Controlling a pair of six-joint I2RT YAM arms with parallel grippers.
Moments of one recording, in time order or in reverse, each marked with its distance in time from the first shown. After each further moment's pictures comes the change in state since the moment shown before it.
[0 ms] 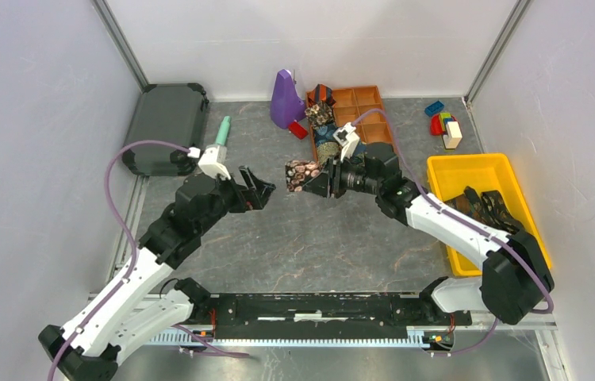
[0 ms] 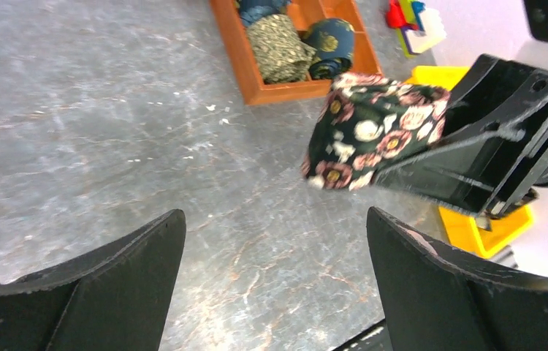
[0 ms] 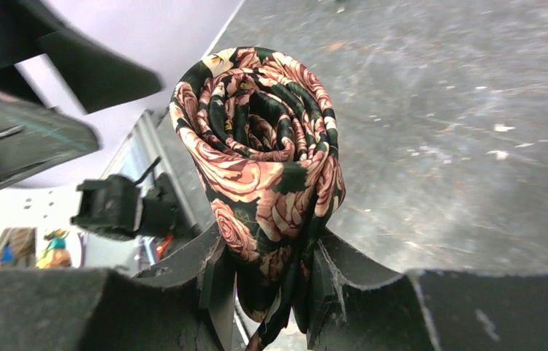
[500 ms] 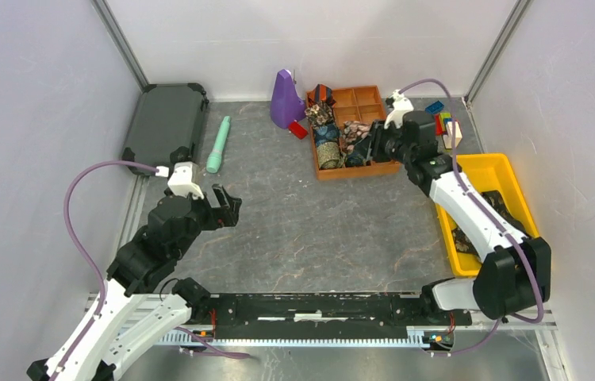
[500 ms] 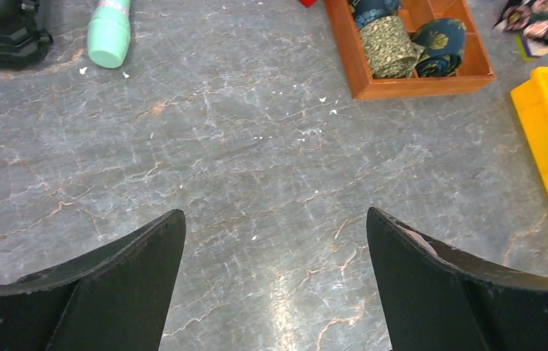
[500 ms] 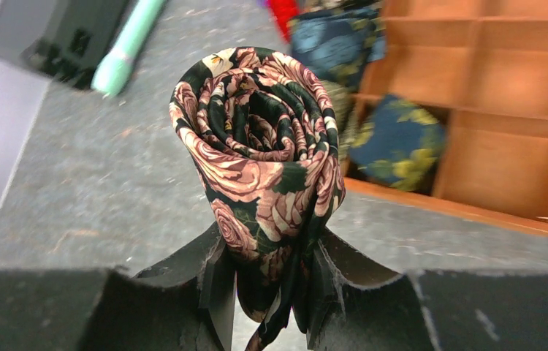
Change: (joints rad) left arm 0.000 -0.201 0.080 -0.372 -0.253 0.135; right arm -0.291 0.004 0.192 -0.335 0.246 -0.208
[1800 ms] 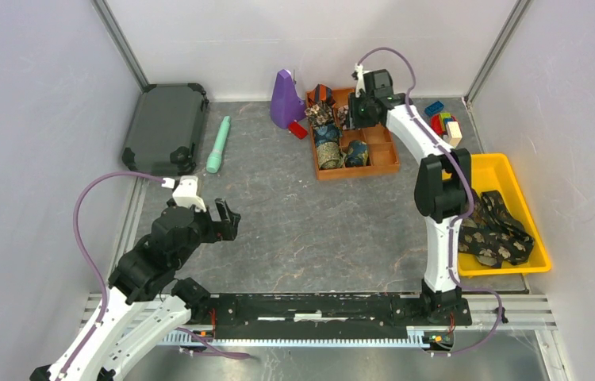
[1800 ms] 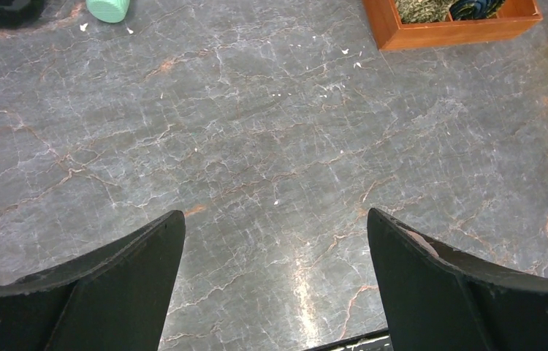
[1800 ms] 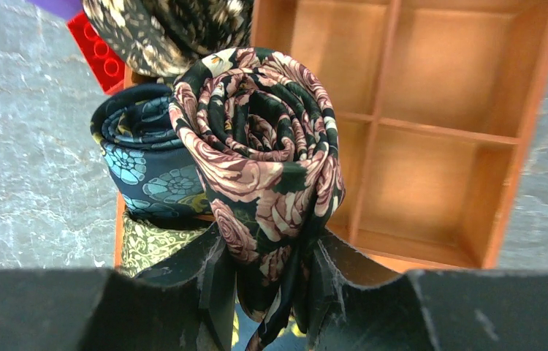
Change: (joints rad) left arm 0.000 -0.100 -0.103 -0.076 0.019 0.038; right arm -0.075 0.821 0.897 -0.420 0.190 -0.208
